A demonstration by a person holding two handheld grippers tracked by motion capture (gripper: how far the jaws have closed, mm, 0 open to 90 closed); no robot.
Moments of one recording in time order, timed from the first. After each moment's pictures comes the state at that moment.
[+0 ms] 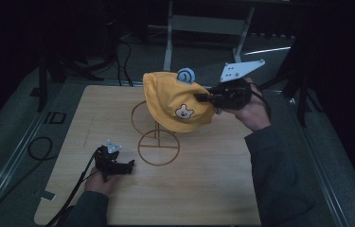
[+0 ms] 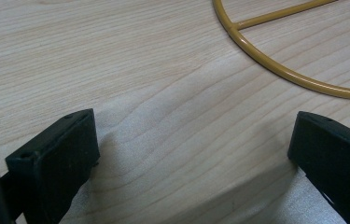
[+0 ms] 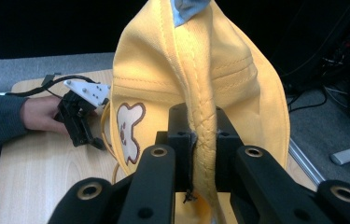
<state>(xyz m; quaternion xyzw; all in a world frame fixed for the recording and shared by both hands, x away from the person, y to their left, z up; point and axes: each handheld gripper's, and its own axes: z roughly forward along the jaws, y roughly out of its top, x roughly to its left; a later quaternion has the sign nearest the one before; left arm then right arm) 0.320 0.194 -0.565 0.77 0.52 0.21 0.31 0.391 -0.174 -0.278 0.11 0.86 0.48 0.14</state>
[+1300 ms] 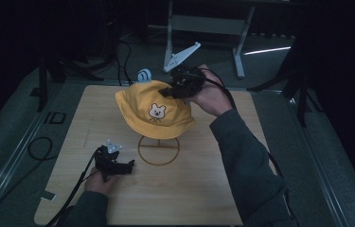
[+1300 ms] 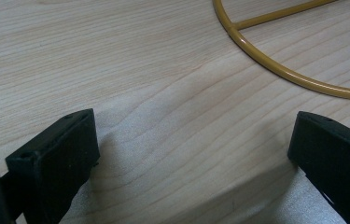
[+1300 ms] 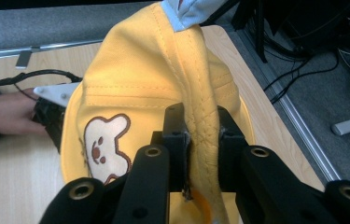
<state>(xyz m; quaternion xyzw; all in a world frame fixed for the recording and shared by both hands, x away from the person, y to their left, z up) 0.320 0.194 -0.565 0.77 0.52 0.21 0.31 0.419 -0.063 -0.271 0.12 0.91 0.37 0.13</state>
